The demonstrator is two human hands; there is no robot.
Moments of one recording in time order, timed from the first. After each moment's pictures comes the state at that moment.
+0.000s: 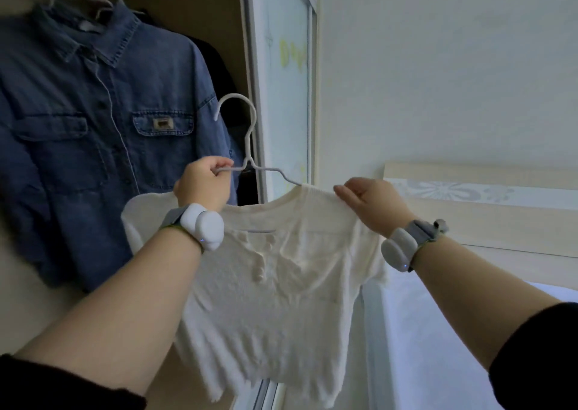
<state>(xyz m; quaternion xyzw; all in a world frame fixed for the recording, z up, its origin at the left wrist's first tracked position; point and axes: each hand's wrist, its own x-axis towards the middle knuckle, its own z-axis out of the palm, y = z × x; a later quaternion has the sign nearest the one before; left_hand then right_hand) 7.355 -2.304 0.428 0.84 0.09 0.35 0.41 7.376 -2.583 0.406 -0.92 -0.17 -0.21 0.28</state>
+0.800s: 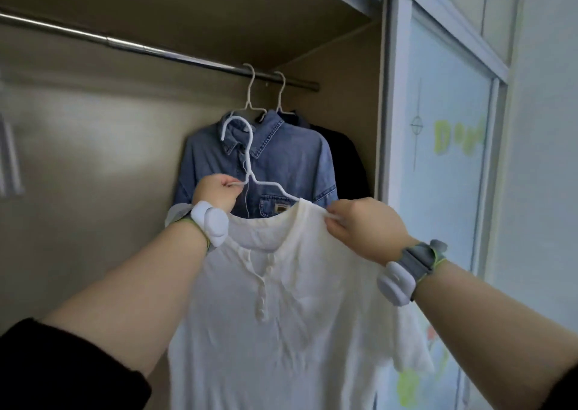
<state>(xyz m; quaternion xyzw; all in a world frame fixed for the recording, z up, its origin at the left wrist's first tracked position) 7.403 -2.171 0.553 0.77 0.29 0.47 0.32 7.531 -2.398 0.524 -0.74 -0.53 -0.36 0.19</state>
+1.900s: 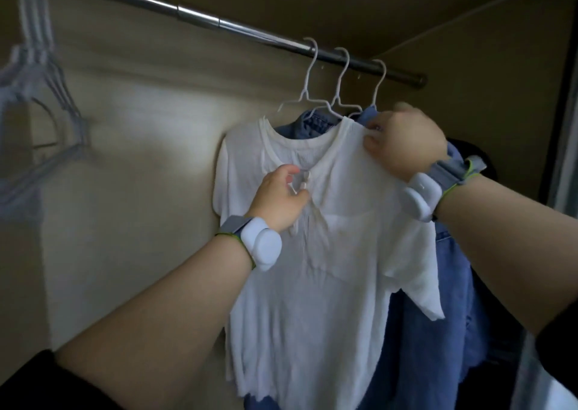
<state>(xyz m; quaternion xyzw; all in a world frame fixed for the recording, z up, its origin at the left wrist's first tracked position) 7.438 -2.069 0.557 0.80 0.23 0.48 0.27 7.576 -2.202 0.654 -0.77 -0.44 -0.40 0.23</state>
